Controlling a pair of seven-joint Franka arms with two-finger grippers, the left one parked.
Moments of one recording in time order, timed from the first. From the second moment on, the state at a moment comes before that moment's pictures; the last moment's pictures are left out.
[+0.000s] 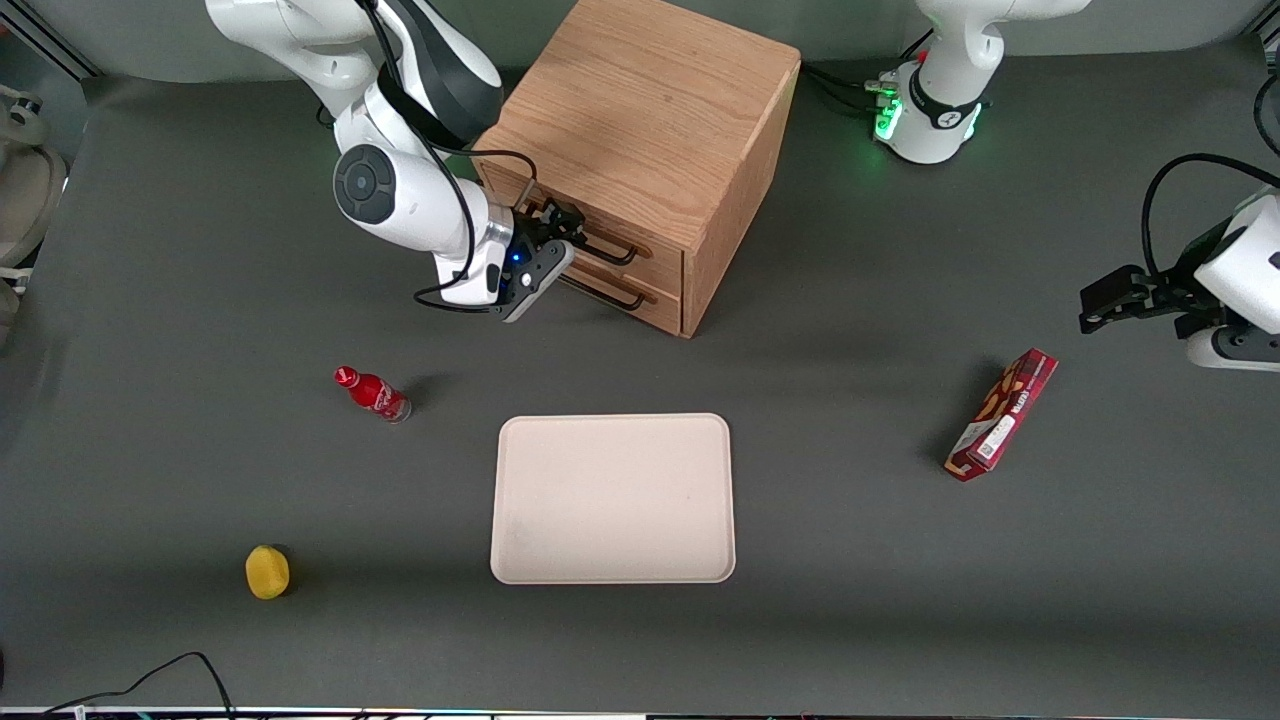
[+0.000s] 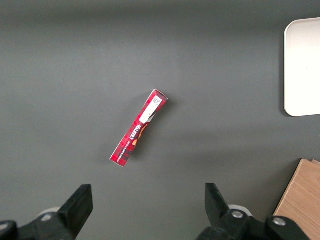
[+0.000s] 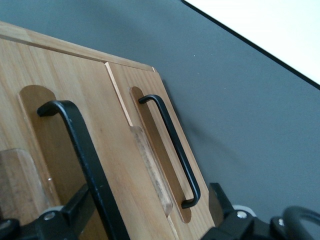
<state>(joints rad) 0.00 0.12 0.62 -2.05 0.42 2.10 -0.23</state>
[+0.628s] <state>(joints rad) -0.02 0.15 0.57 -1.99 0.34 2.10 -0.23</state>
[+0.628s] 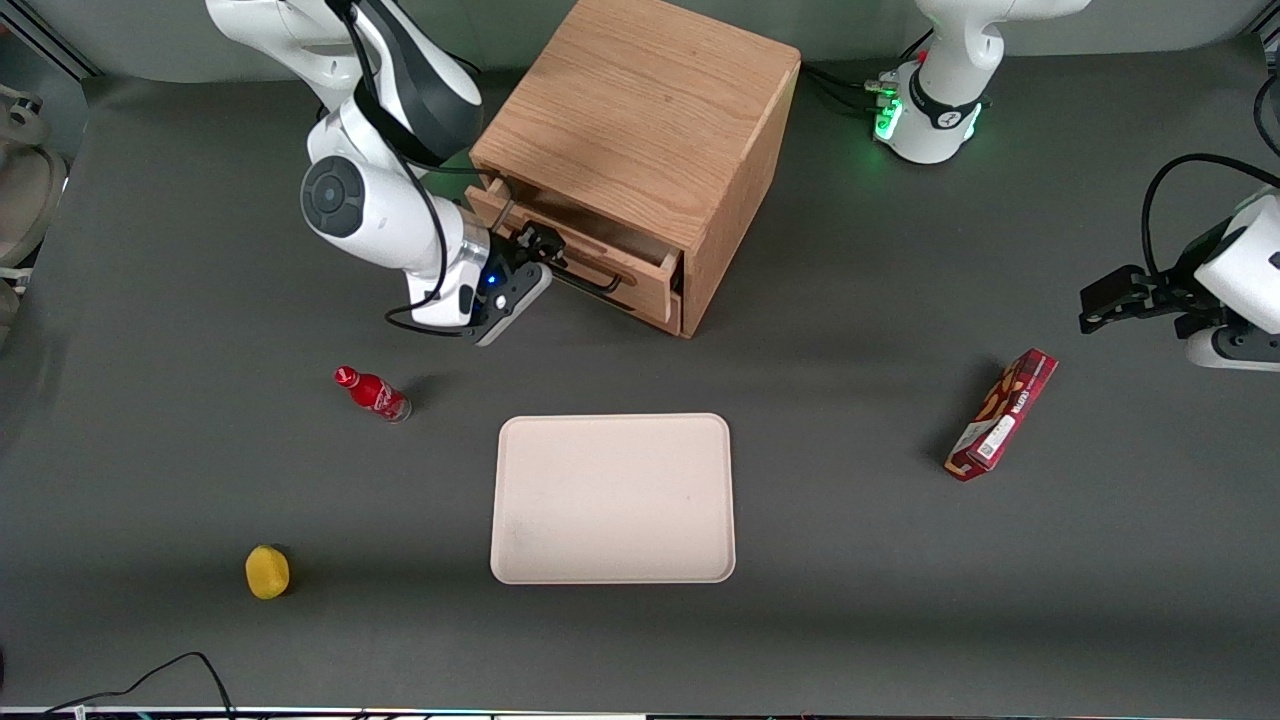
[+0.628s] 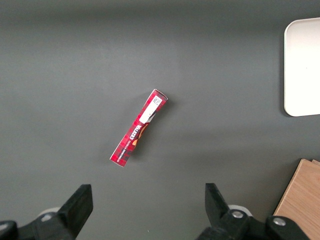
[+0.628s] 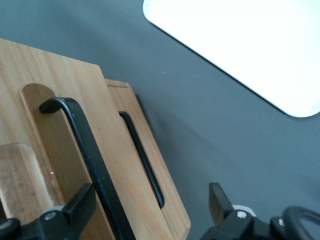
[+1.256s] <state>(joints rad) -0.02 0.22 0.51 -1.90 0.26 2.04 -0.28</state>
